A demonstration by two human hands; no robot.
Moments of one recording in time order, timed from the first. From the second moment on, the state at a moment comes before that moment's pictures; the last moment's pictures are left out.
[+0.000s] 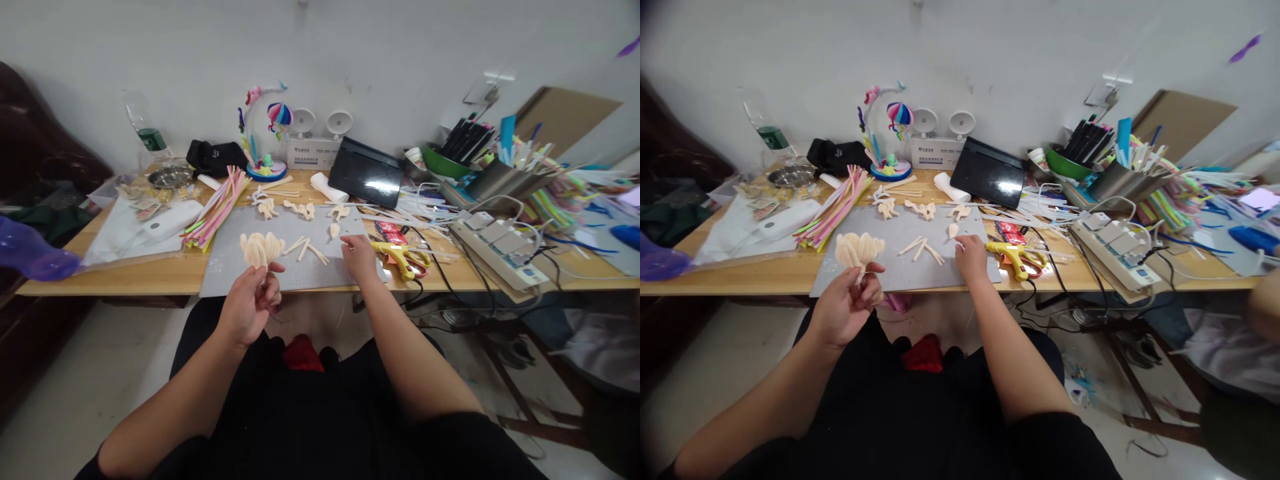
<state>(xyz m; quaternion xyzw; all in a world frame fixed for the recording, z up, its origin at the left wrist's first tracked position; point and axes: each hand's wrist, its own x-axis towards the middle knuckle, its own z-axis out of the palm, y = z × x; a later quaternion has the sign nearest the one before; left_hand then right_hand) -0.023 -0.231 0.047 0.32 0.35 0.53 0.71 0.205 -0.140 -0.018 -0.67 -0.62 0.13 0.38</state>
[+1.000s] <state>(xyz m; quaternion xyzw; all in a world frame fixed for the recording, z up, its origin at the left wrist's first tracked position) -0.015 -0.232 0.038 0.41 0.40 0.58 0.58 0.084 -0.228 0.035 -0.37 -0.43 0.45 0.68</state>
